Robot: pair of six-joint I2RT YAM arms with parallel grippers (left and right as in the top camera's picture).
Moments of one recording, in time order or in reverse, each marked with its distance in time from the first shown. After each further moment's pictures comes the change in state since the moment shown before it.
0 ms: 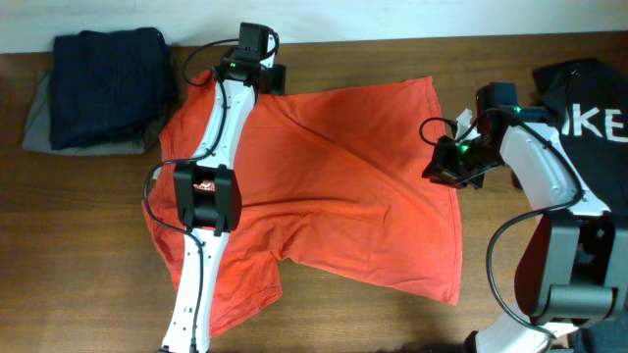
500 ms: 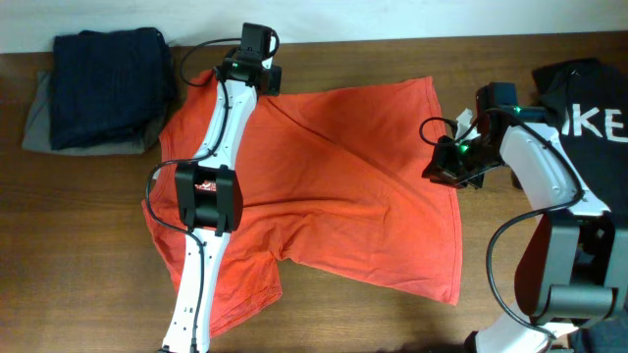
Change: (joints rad) left arm -0.006 0.001 0.012 -0.019 -0.128 0.027; right arm 0.000 0.000 0.000 0.001 0.001 0.000
